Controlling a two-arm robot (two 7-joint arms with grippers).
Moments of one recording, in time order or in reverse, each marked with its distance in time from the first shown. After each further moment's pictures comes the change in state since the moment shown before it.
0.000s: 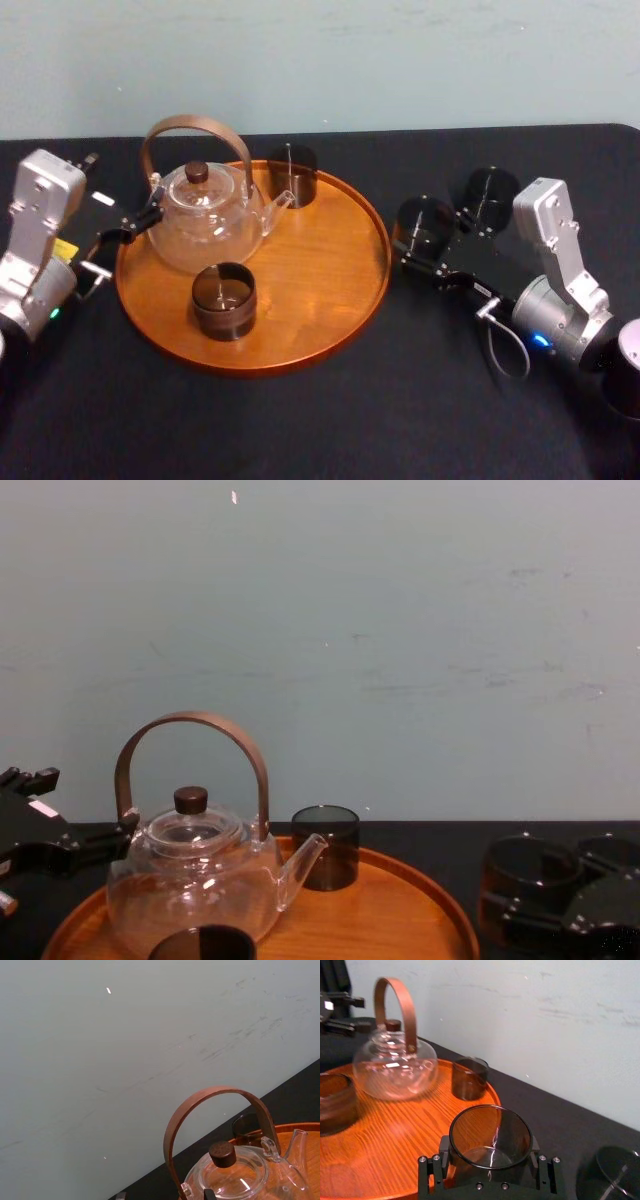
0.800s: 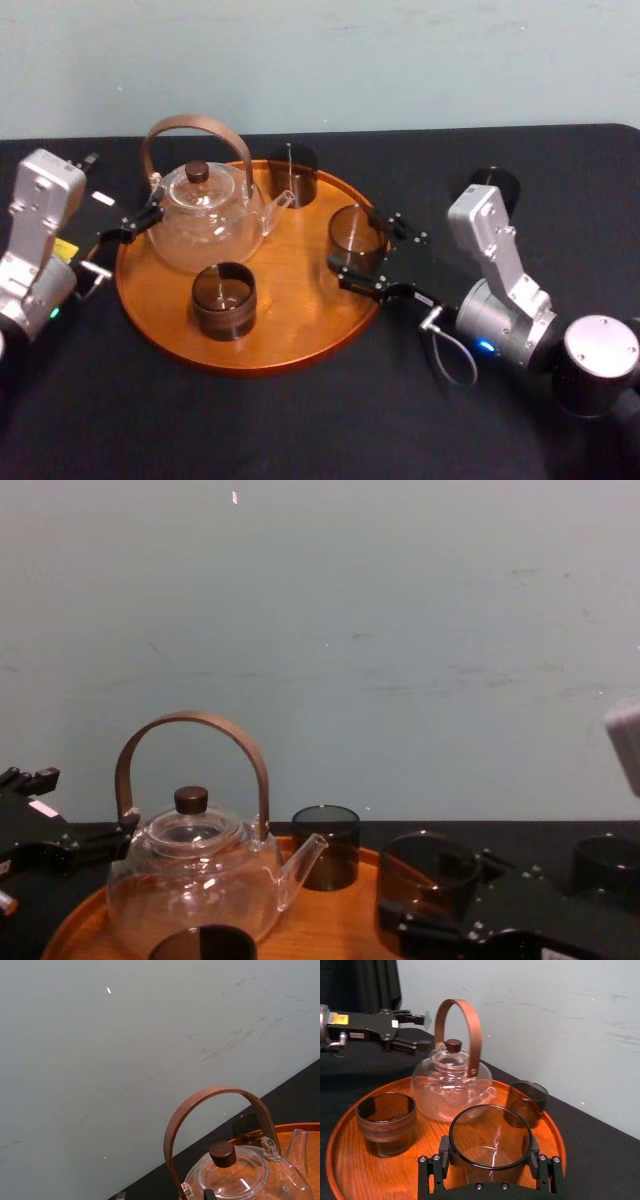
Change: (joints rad) left arm 0.000 0.000 0.000 0.000 0.000 0.000 0.000; right arm 0.032 -0.042 -0.100 -0.024 -0.021 -0.007 0.037
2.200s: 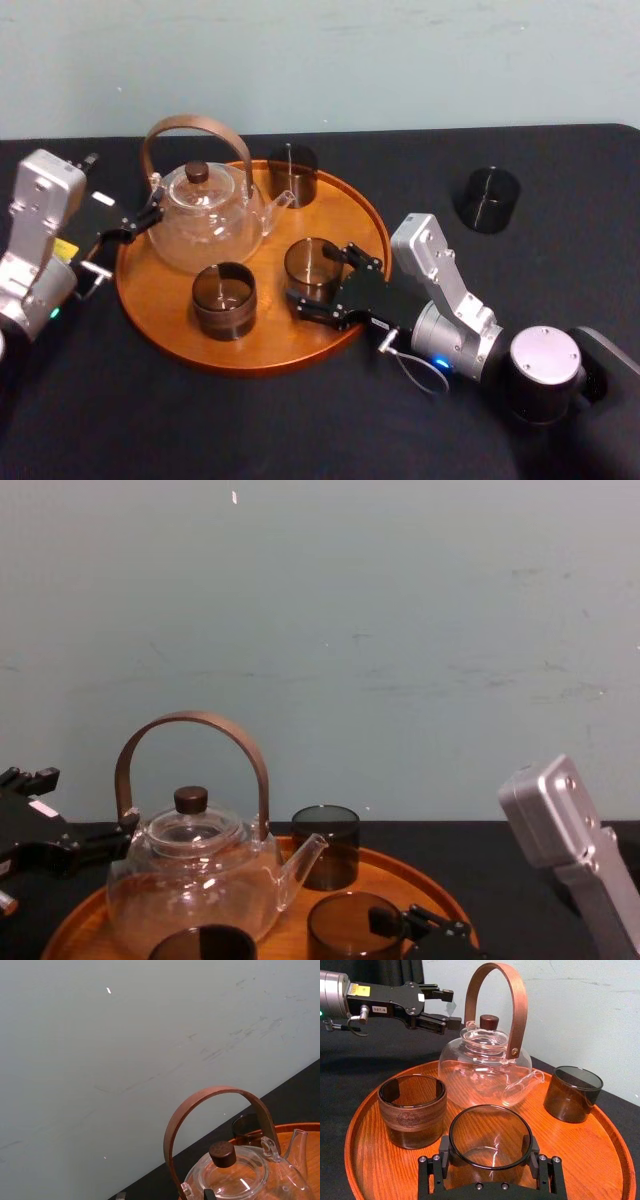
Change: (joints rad) left arm 0.000 0.000 0.000 0.000 0.000 0.000 0.000; right arm 0.082 -0.082 -0.091 0.189 -0.030 -0.060 0.033
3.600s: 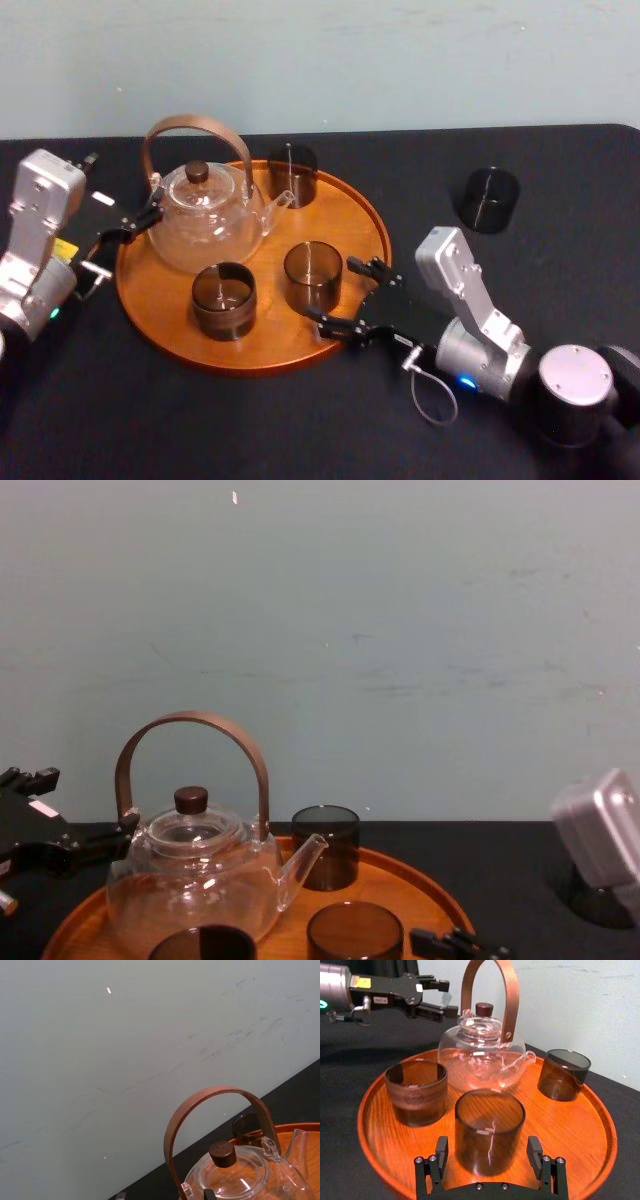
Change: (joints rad) left arm 0.000 0.000 0.000 0.000 0.000 0.000 0.000; right arm -0.085 0.064 0.023 -0.114 0.023 0.056 -0.017
